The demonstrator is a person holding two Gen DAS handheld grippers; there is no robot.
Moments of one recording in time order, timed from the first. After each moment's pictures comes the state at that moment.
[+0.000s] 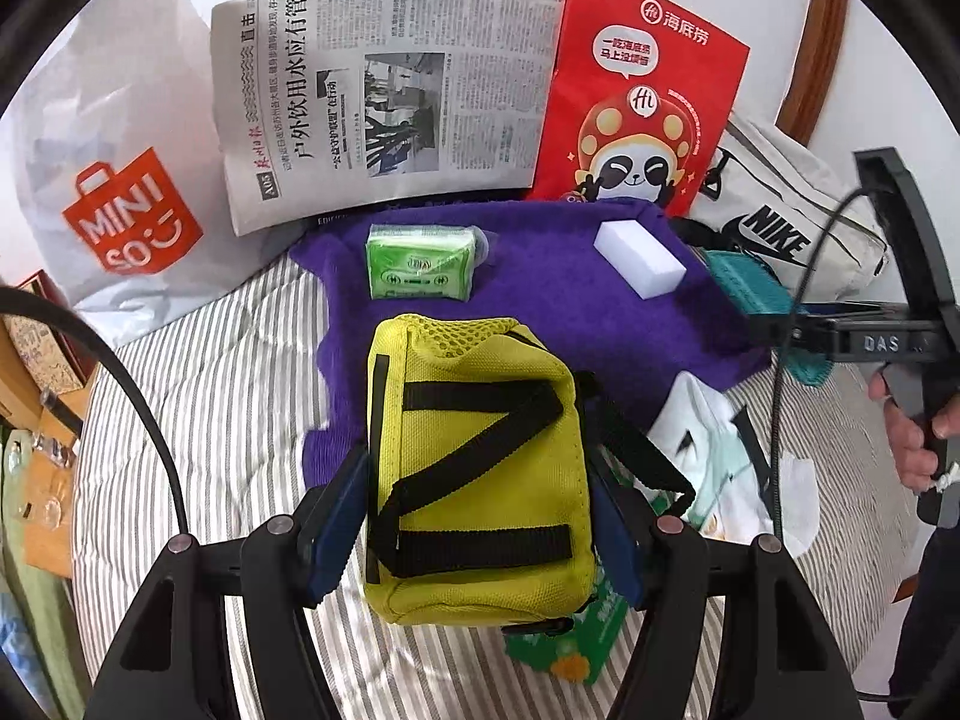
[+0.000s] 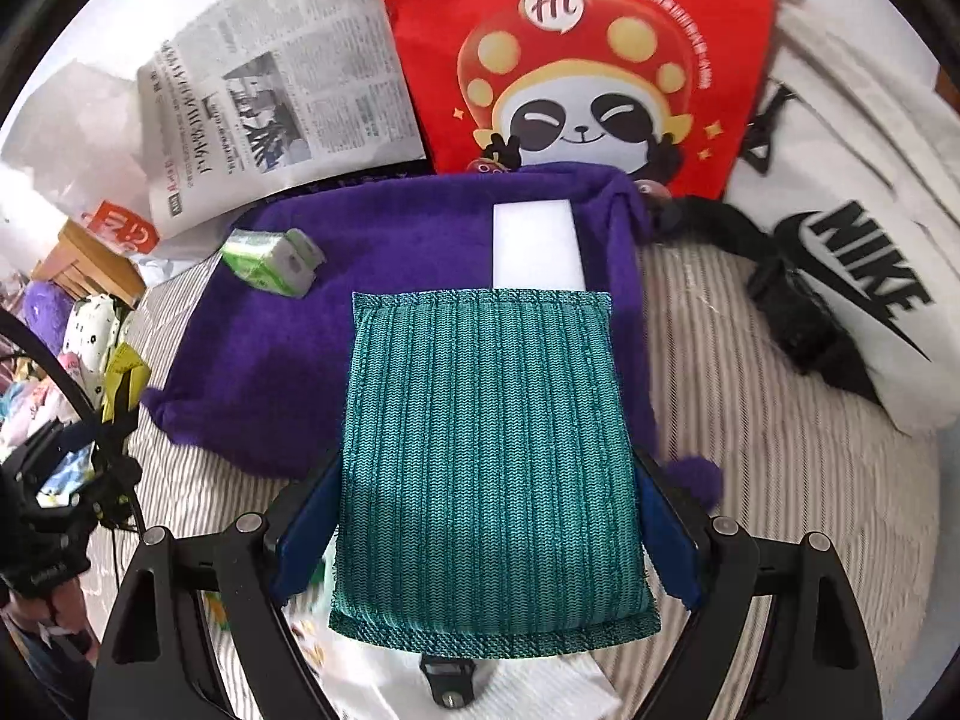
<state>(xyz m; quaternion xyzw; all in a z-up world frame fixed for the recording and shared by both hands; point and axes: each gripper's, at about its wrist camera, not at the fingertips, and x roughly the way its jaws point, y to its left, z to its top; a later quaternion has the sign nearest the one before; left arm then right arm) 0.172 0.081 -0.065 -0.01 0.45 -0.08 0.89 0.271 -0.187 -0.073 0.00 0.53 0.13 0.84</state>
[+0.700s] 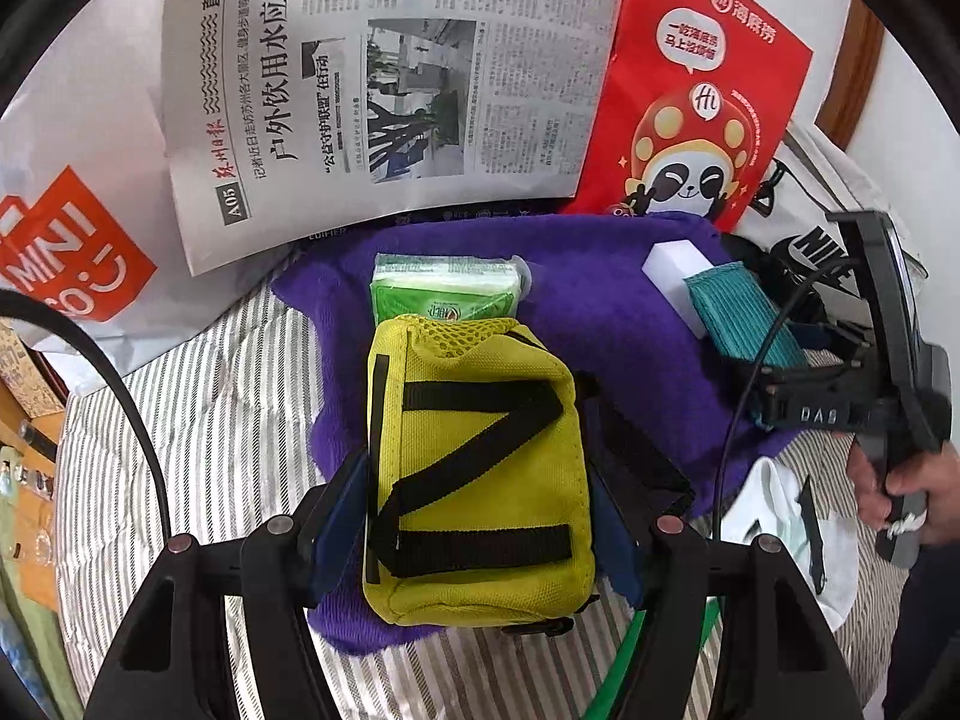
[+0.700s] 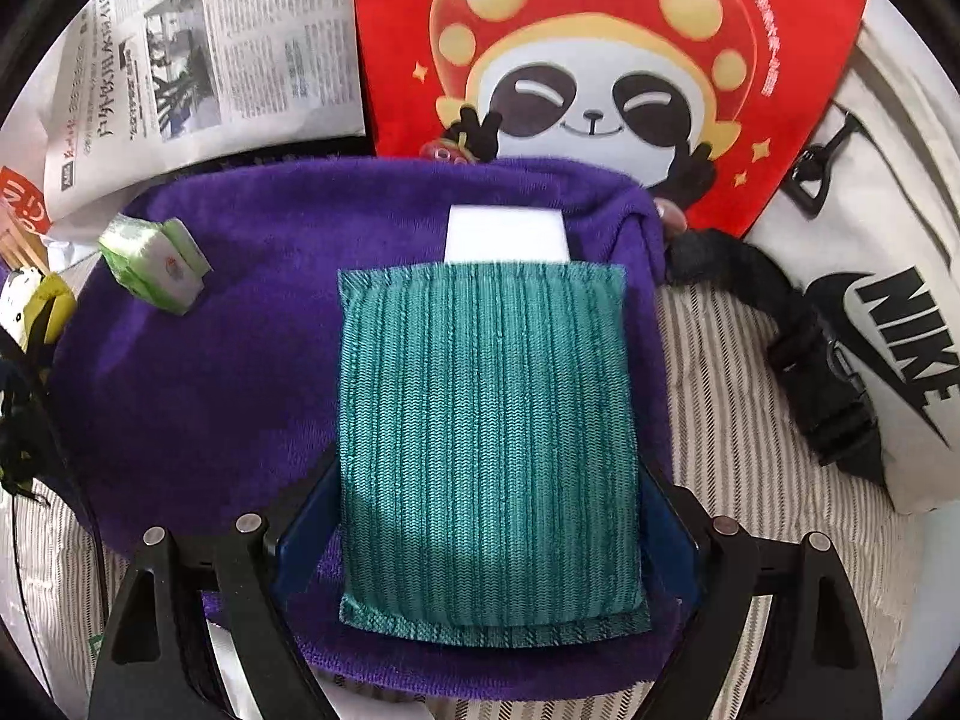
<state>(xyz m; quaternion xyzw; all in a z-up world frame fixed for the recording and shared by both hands) 0.245 0.090 -0.086 -0.01 0.46 -0.07 0.88 0.312 -0.164 -0.129 -0.08 0.51 0.08 0.85</state>
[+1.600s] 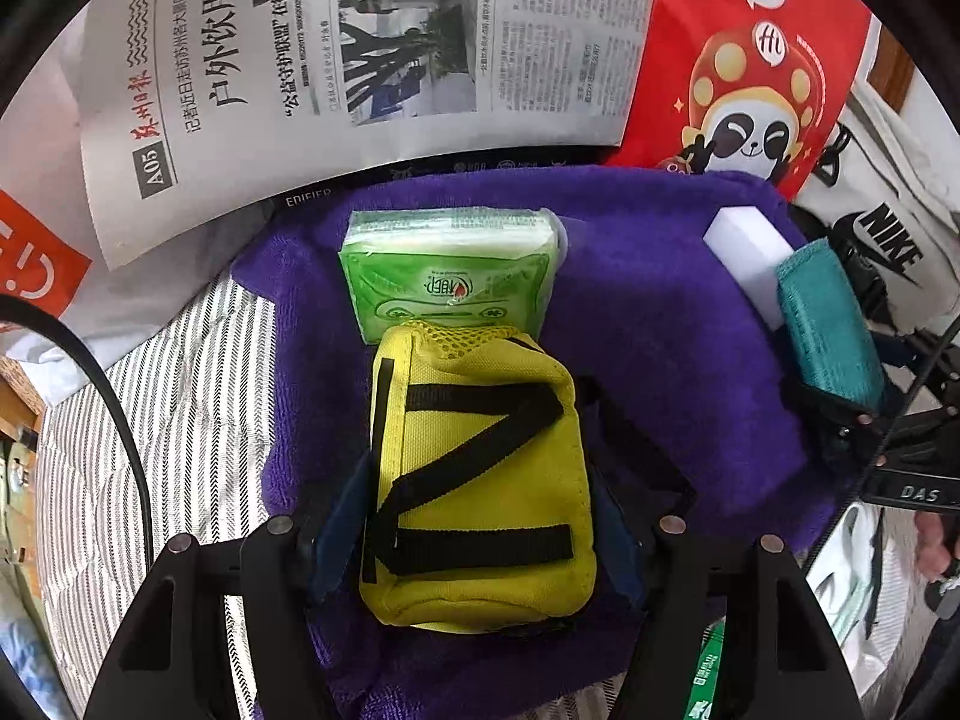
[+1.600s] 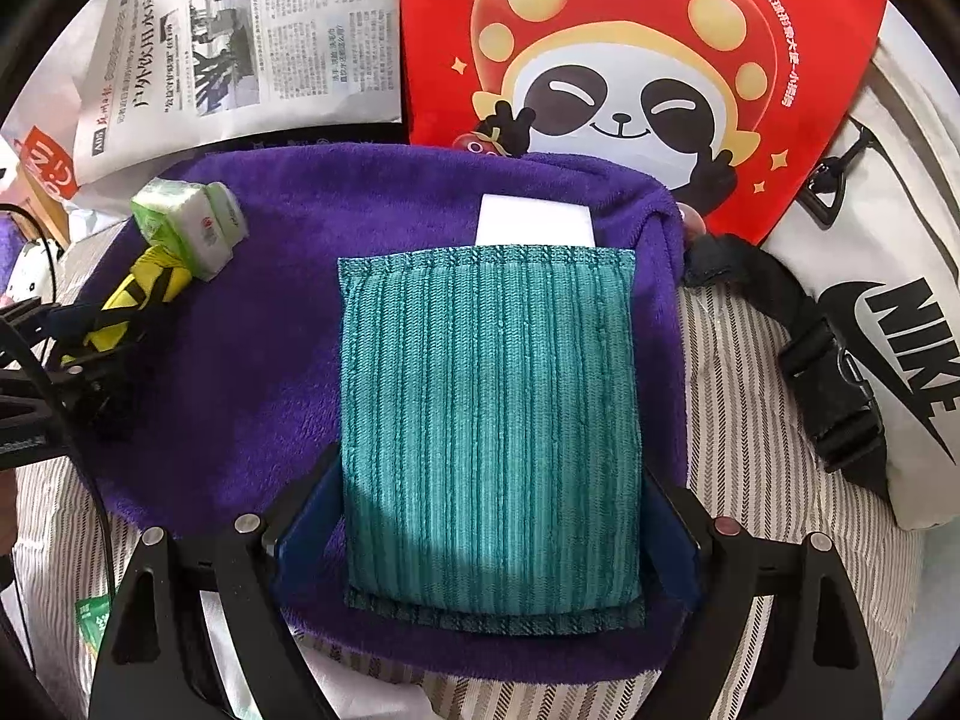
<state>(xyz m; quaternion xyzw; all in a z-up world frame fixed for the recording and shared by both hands) 0.292 0.075 -0.132 0.01 0.50 -0.04 0.86 0.295 -0.160 -0.130 -0.10 0.50 0.11 0.85</state>
